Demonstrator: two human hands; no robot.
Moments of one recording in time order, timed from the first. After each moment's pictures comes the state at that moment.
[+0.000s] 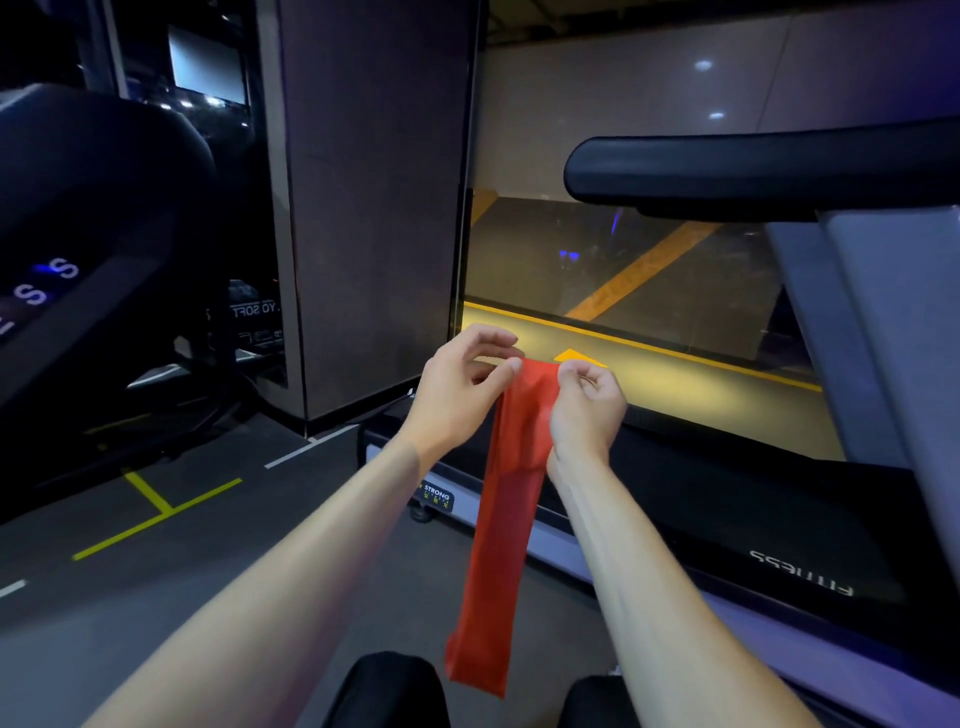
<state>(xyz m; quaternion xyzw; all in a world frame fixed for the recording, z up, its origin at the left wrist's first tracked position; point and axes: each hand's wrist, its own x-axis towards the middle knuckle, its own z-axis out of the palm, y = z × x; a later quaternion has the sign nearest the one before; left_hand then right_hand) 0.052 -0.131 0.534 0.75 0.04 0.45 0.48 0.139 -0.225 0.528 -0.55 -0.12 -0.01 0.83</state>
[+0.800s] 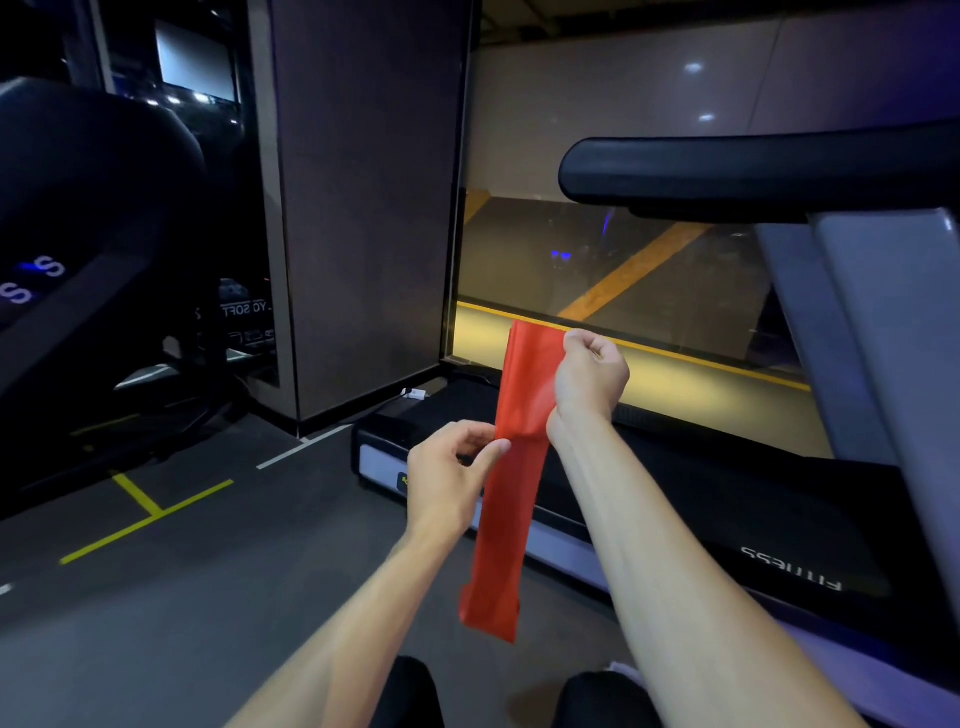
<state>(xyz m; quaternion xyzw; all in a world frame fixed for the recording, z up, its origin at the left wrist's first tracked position) 0.043 -0.156 0.449 0.72 0.17 0.50 0.44 0.138 -0.222 0.565 -0.55 -0.09 0.01 0.83</state>
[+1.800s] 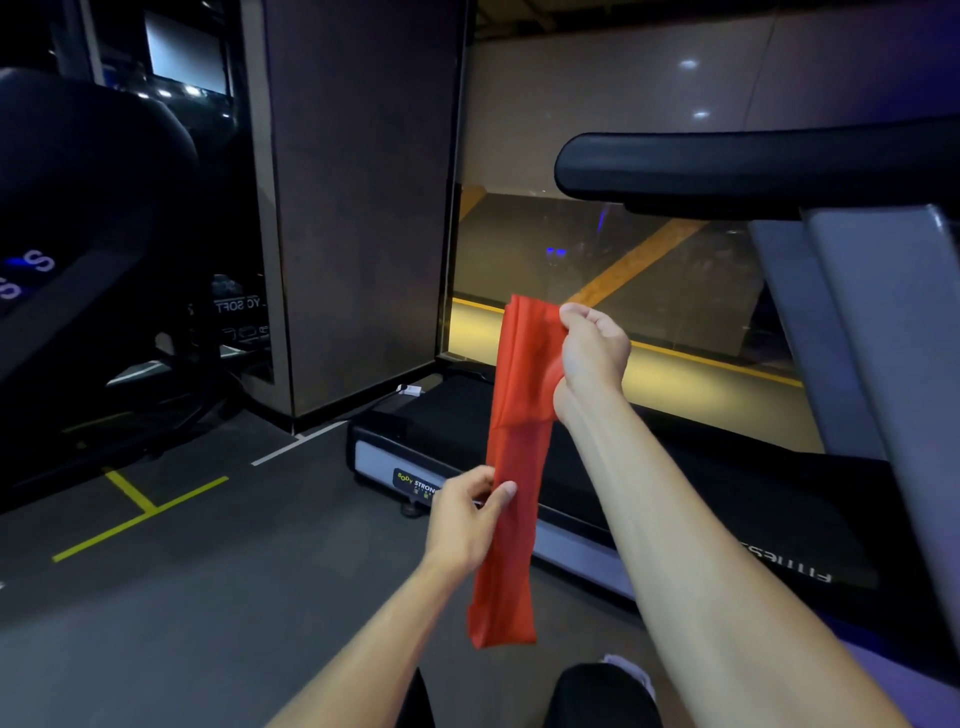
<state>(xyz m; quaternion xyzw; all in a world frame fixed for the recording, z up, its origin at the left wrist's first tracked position) 0.060 -0.166 0.390 0.73 0.16 0.37 0.55 0.143 -0.228 0.584 -0.54 -0.12 0.06 0.83</state>
